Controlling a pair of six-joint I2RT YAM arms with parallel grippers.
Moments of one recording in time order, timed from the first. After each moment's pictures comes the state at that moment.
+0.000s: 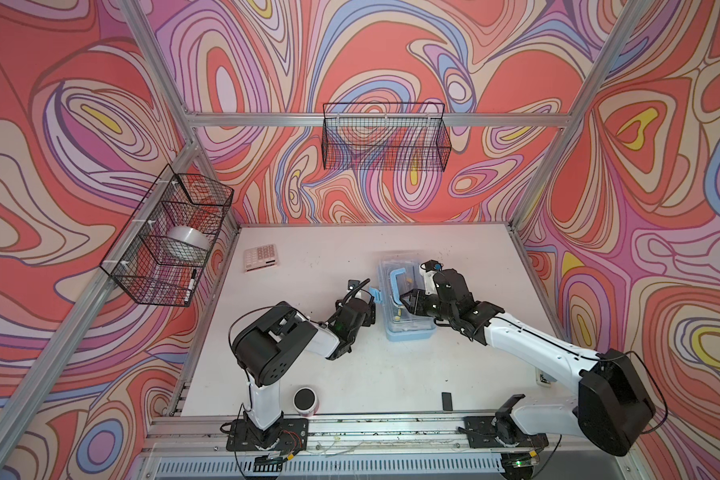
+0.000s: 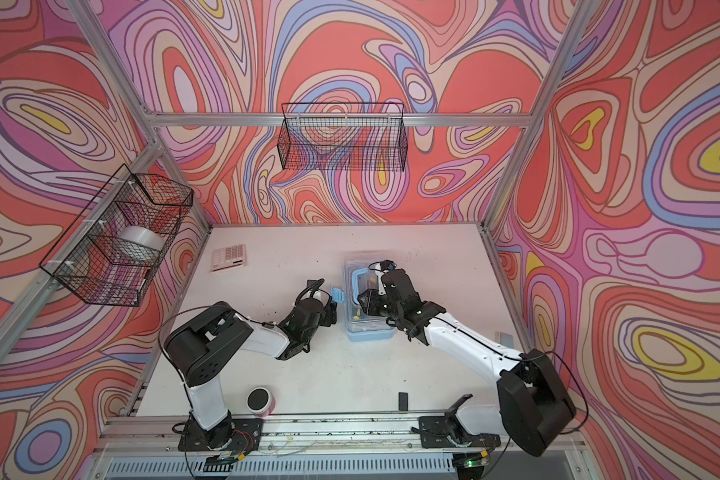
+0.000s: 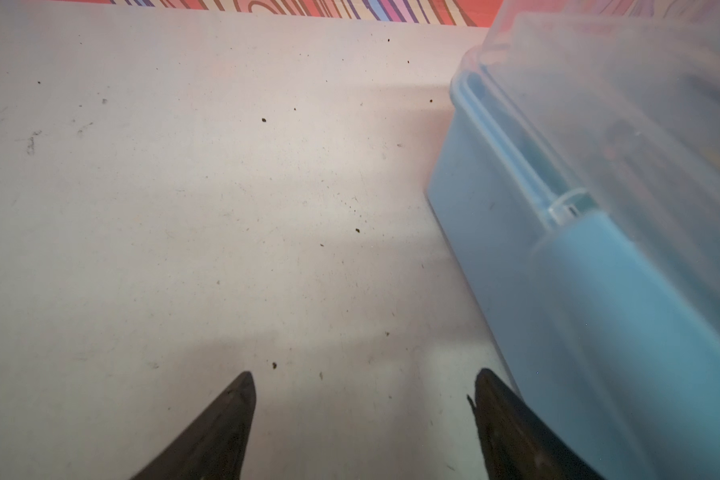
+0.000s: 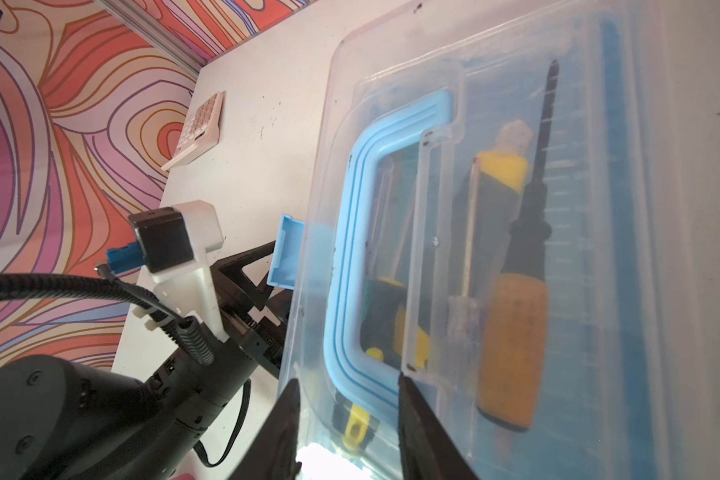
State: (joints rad) left arm -0.72 1.84 0.66 0.67 -0.41 -0.40; right arm 0.58 1.33 0.82 -0.13 -0.15 0.64
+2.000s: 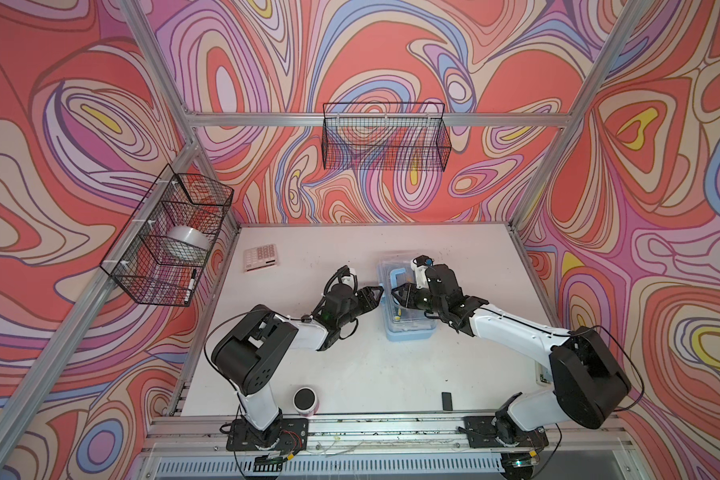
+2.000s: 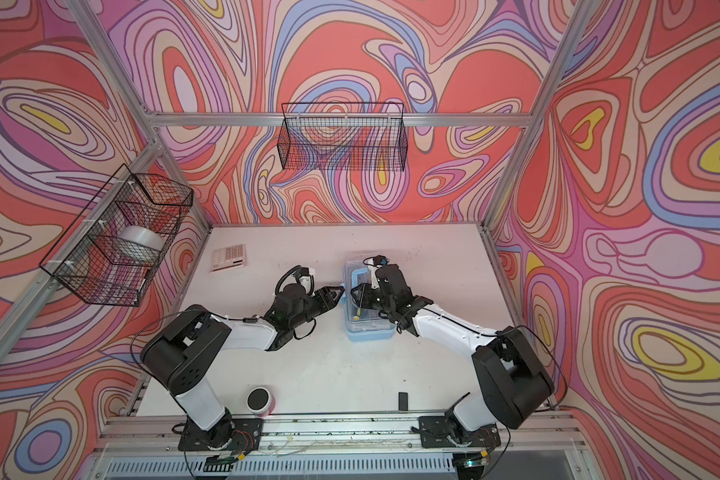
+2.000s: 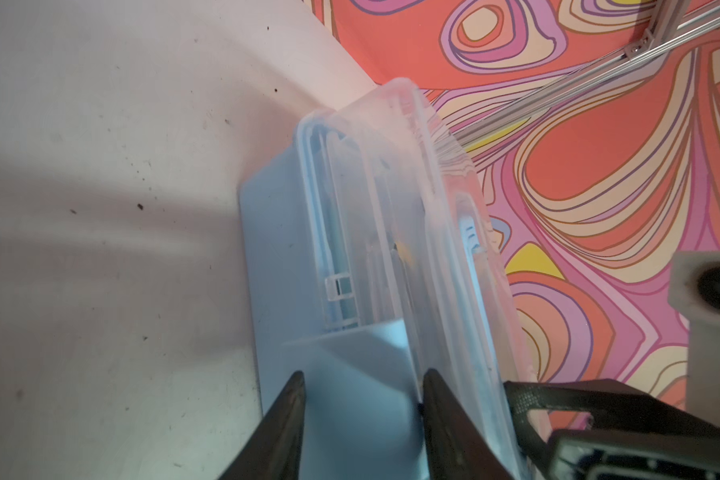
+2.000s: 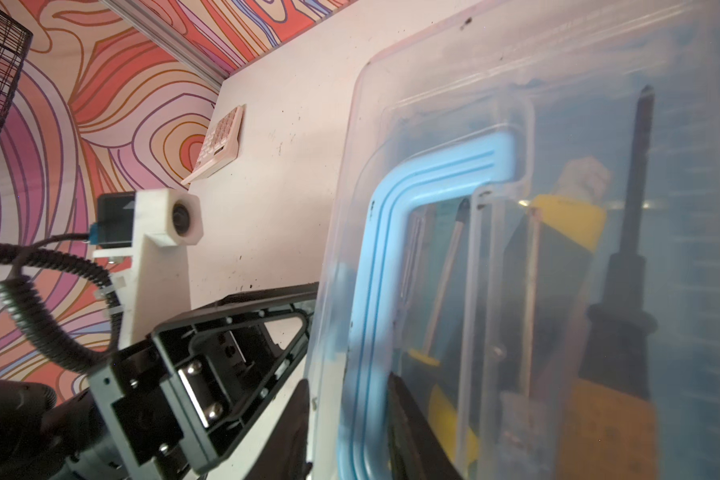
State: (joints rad) left arm -0.60 1.78 0.67 0.79 0.18 -1.01; right arm 0.56 1.49 0.85 0.04 -0.21 0.65
